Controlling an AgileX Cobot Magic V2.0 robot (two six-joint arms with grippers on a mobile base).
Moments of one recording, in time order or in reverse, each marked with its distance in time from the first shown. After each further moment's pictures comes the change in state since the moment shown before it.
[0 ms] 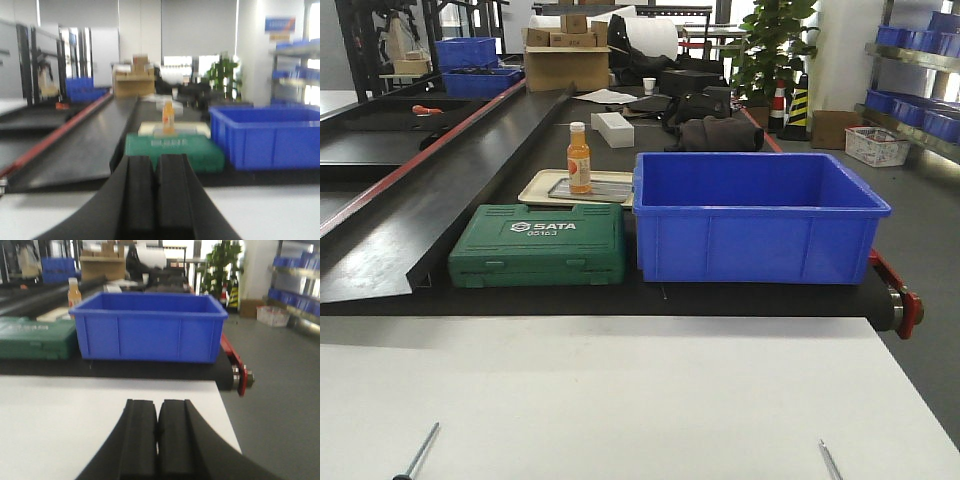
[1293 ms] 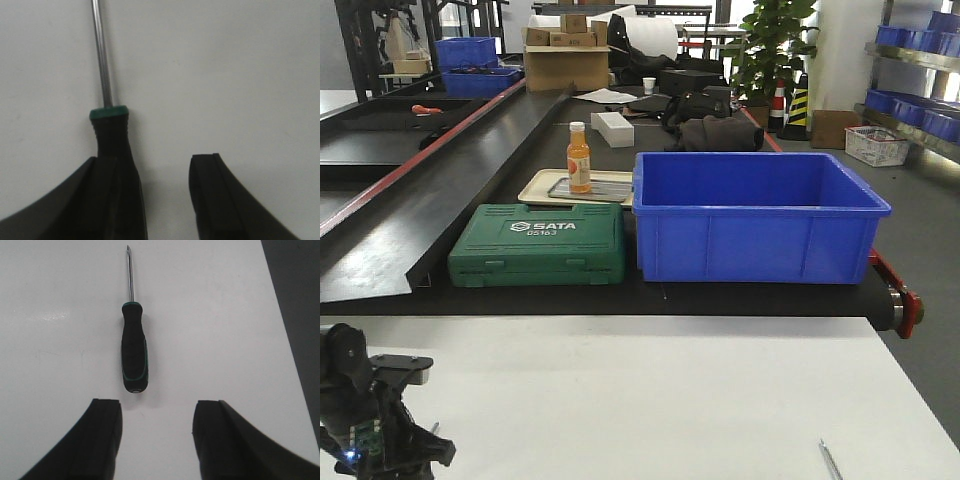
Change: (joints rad) left arm 0.000 1.712 -1.015 0.004 0.759 0.076; right arm 0.000 0.558 -0.145 0.058 0.361 0.051
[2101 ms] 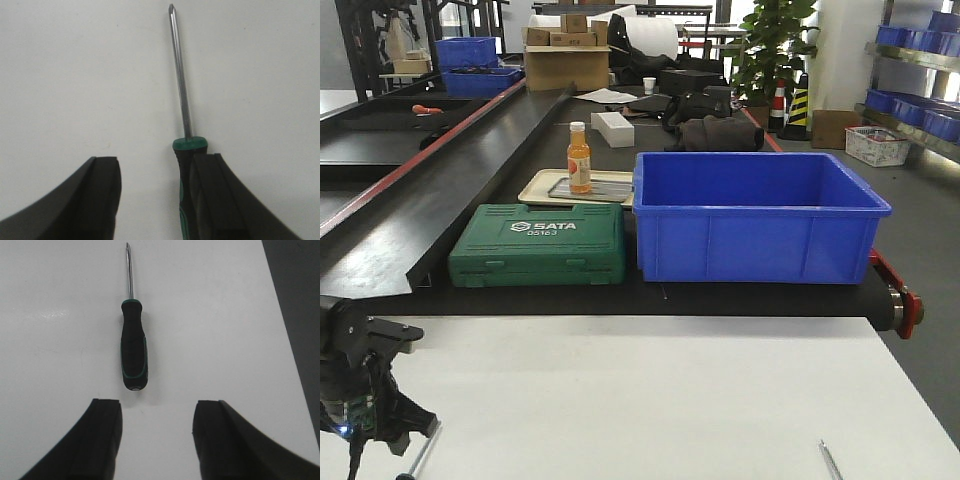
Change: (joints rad) left arm 0.000 -0.001 -0.109 0.218 0.026 -0.093; right arm 0.000 0.000 0.000 0.000 0.007 0.000
